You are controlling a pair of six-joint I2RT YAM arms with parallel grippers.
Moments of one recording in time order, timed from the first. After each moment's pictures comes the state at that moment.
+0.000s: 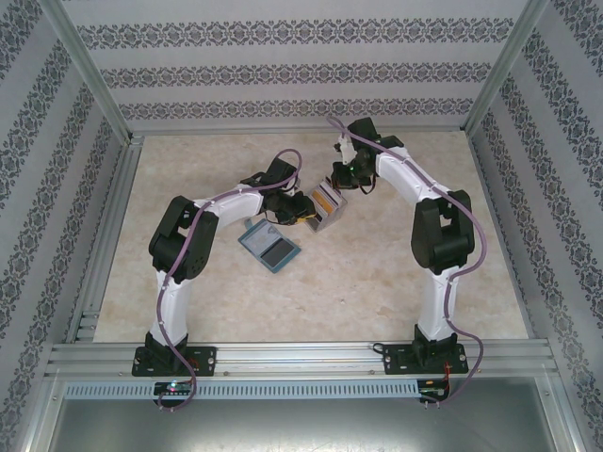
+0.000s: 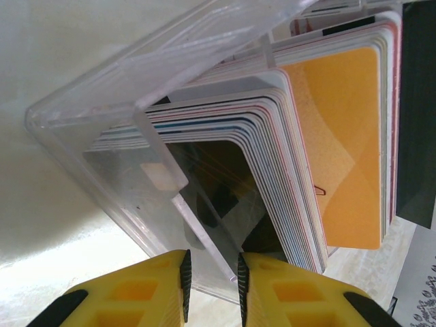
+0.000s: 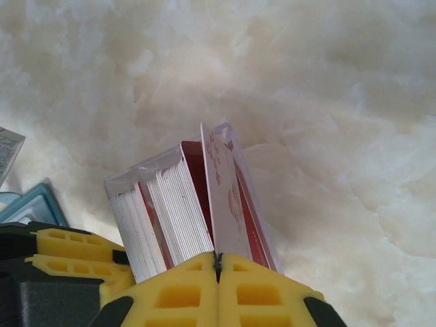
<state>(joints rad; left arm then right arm) -0.50 2.10 1.49 -0.36 0.45 -0.85 0.29 2.04 1.75 -0.84 -0.32 0.18</state>
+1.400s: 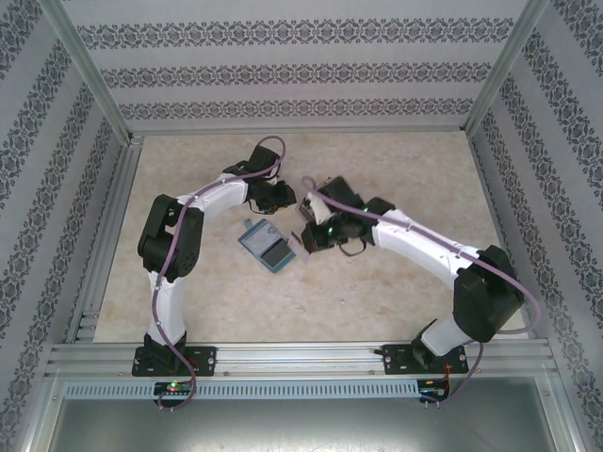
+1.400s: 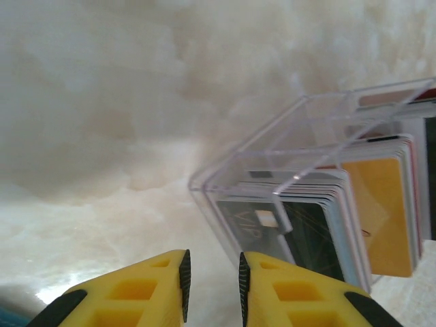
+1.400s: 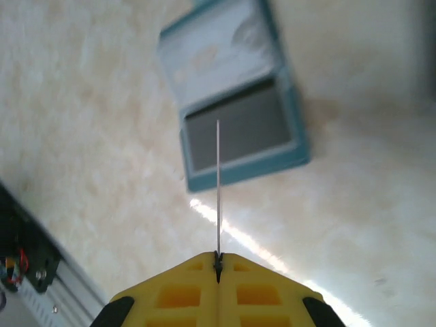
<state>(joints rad) -0.39 2.06 1.53 -0.51 0.34 -0.70 0.71 1.53 1.12 -0.62 -0.38 0.42</state>
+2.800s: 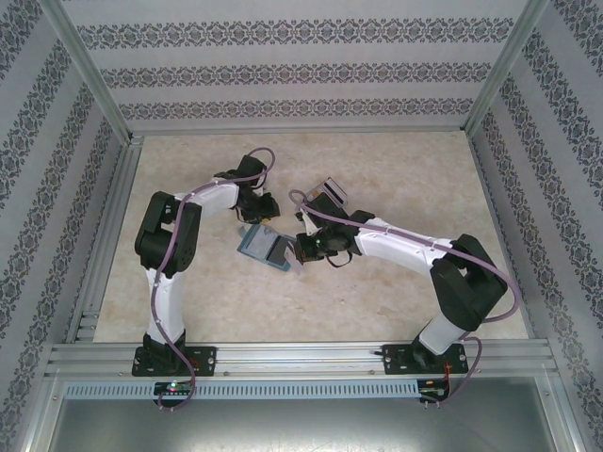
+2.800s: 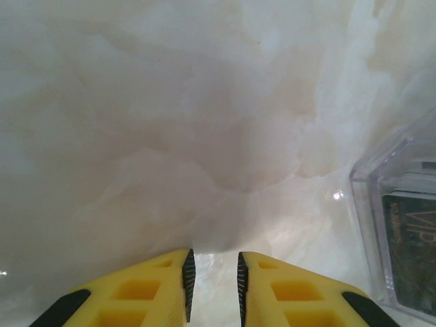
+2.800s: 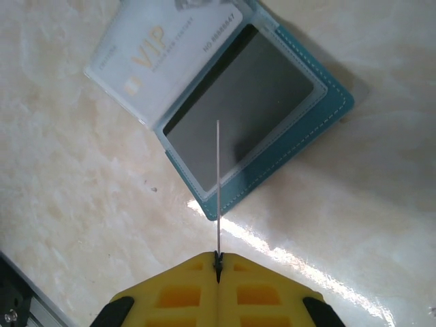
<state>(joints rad) -0.33 2.07 1.43 -0.55 0.32 -0.61 0.74 1.62 1.06 -0.48 -0.29 0.54</state>
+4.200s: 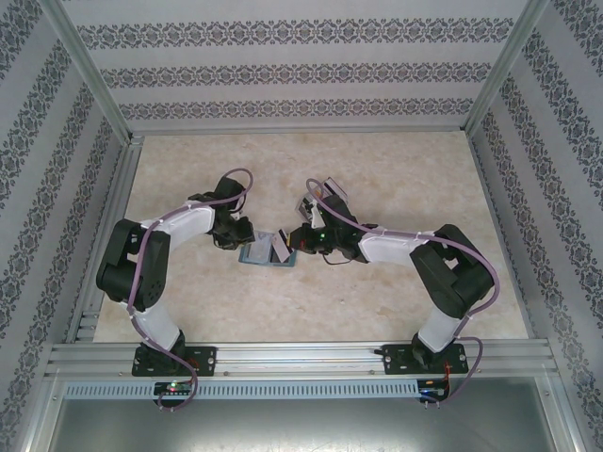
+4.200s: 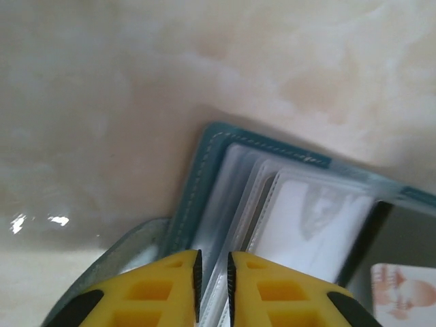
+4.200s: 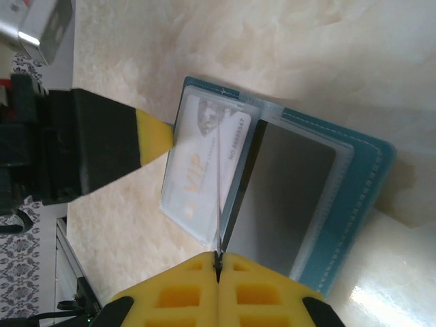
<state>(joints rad) -0.30 1.74 1.05 -0.61 0.22 -0.61 0.65 1.72 0.85 0.15 -0.49 0.85</state>
